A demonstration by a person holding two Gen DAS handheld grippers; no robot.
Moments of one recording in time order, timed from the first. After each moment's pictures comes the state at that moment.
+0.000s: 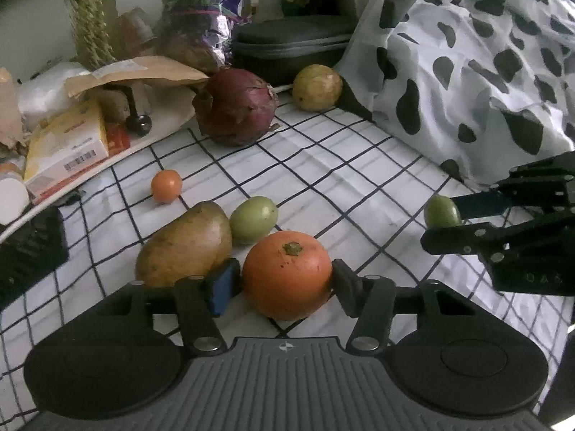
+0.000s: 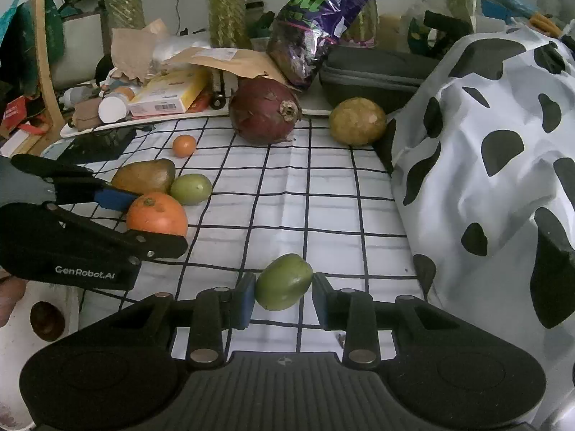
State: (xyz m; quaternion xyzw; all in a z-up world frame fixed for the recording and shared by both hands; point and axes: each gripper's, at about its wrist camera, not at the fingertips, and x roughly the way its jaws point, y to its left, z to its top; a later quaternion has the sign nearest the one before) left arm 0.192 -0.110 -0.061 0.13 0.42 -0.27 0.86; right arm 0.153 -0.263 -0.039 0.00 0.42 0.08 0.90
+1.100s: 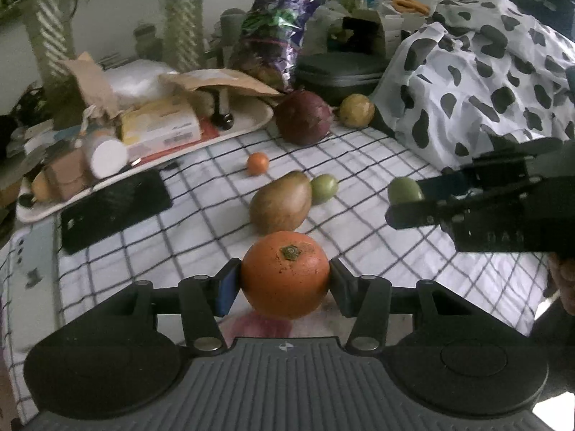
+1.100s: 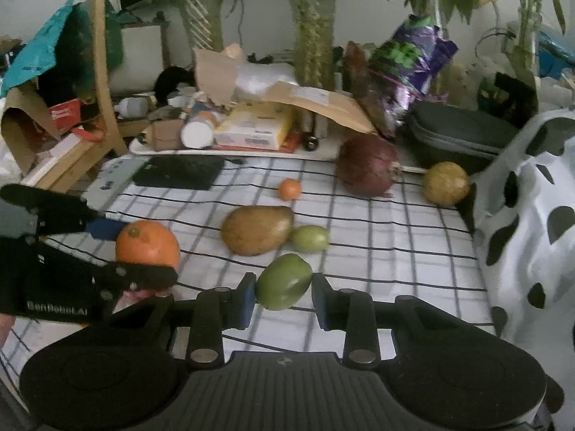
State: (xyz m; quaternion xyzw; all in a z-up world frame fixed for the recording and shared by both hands) left arm 0.131 -0.011 -0.011 0.09 0.40 -0.23 0.88; right arm 0.139 -0.175 0.008 -0.01 0.38 0.16 0.91
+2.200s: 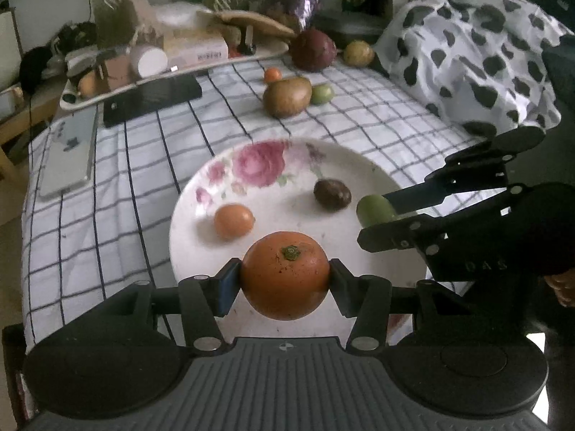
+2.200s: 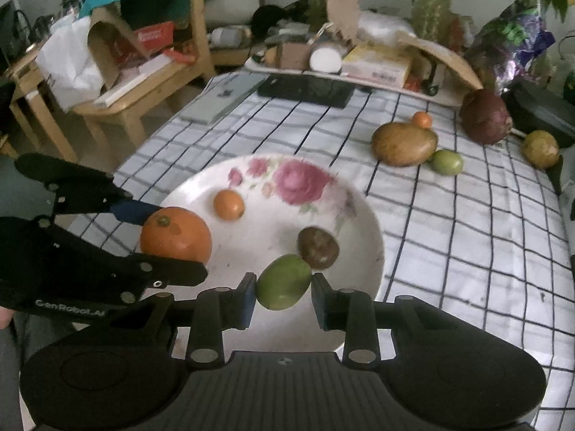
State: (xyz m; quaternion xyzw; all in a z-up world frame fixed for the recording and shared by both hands) left arm 0.028 0.030 -0.026 0.07 0.46 -0.20 0.86; right arm 0.053 -0.102 -0.011 -0.06 0.45 0.26 0.85
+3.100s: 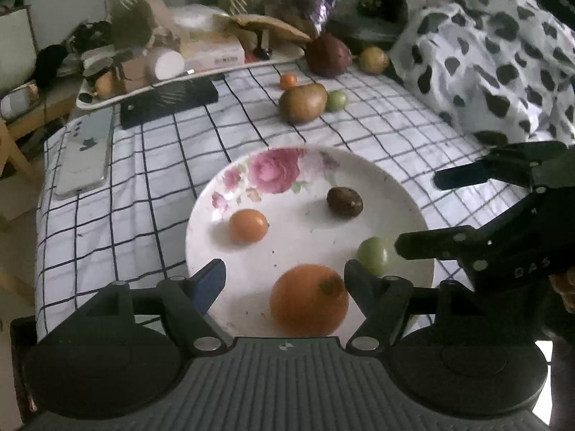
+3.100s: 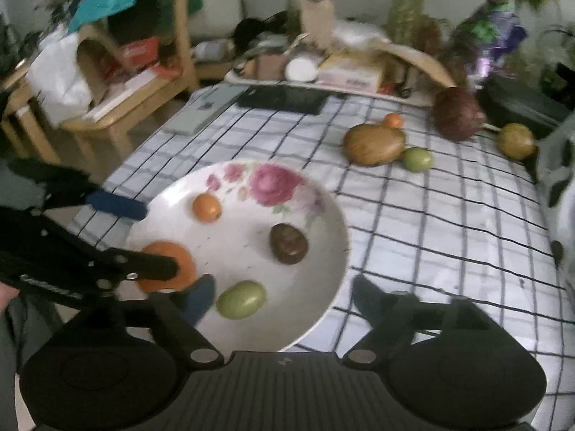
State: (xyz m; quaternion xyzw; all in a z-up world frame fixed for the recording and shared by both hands) left arm 0.025 0.033 -0.013 0.06 0.45 -0.17 0.87; right arm 0.046 -0.129 -0.005 -0.04 0.43 0.23 0.87
